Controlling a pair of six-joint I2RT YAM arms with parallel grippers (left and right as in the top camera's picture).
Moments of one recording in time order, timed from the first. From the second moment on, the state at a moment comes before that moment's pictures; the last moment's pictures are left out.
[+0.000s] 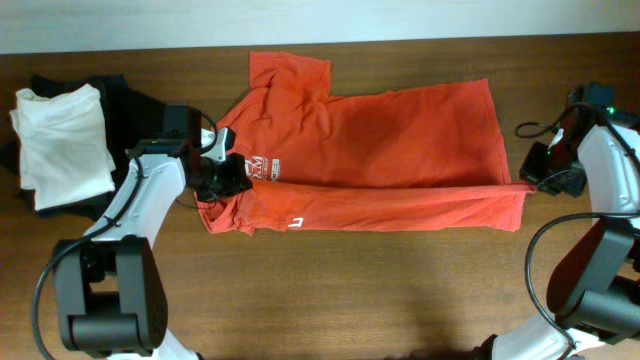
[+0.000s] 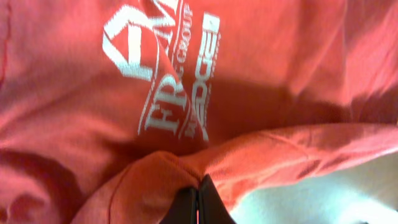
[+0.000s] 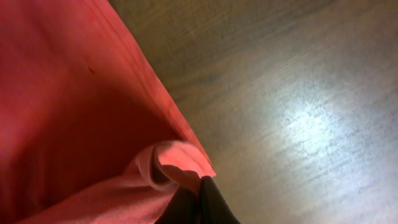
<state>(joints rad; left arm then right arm) -0.03 1.81 1.23 -0.76 0.48 -0.21 -0.37 1.84 1.47 -1.10 0.07 0.20</state>
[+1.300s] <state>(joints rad) -0.08 1.83 1.29 -0.84 0.31 -0.19 -0.34 1.84 1.16 -0.86 -0.02 0.16</state>
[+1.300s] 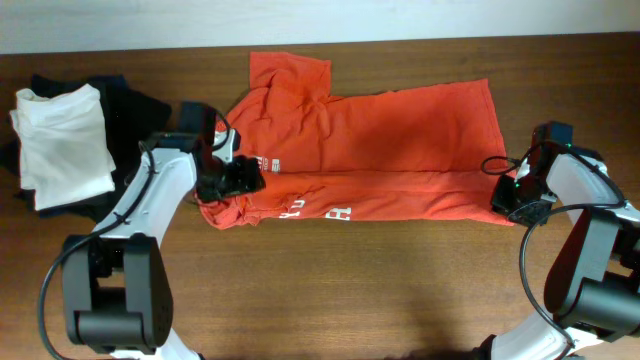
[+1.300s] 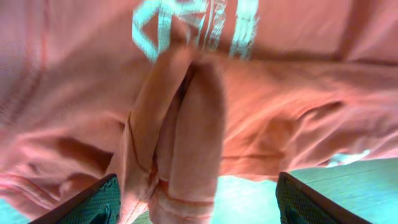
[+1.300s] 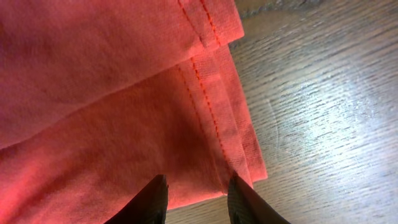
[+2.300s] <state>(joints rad) -0.01 1.82 1.53 -1.09 0.17 -0.32 -0.34 1.84 1.16 -0.86 -0.02 0.16</state>
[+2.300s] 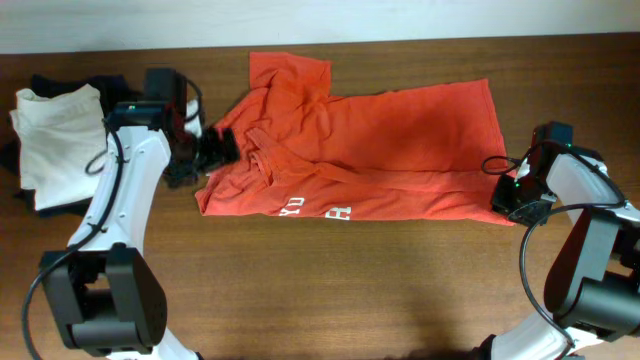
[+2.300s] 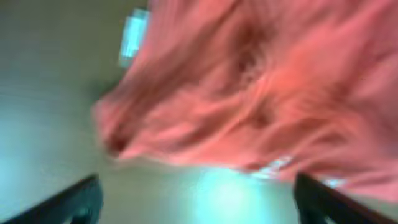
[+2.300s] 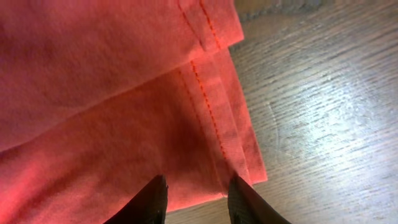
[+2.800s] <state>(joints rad) -0.01 1.84 1.15 -0.67 0.01 -0.25 -0.34 1.84 1.16 -0.88 0.00 0.16</state>
